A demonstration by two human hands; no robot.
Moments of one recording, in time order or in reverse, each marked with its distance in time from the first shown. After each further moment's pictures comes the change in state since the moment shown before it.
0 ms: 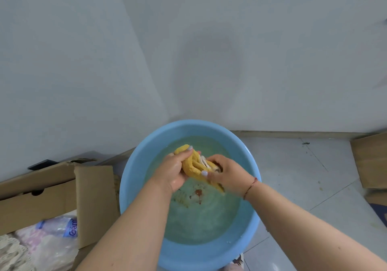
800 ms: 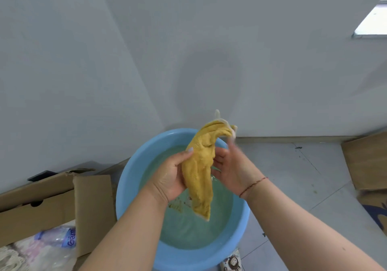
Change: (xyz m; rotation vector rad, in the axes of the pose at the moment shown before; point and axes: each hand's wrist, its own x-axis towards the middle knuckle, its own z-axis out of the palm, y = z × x) left_hand -0.055 0.015 0.041 0.105 -0.368 0.020; right_hand -0.031 -0.036 -0.040 1.147 -0.013 0.129
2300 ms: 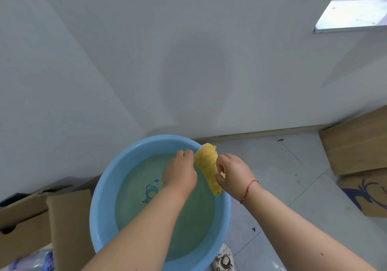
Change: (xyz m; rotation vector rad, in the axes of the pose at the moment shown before) left_hand 0.077 -0.046 0.032 1.877 0.482 0.224; right_hand 0.003 0.005 -0.091 -1.623 0.367 -0.533
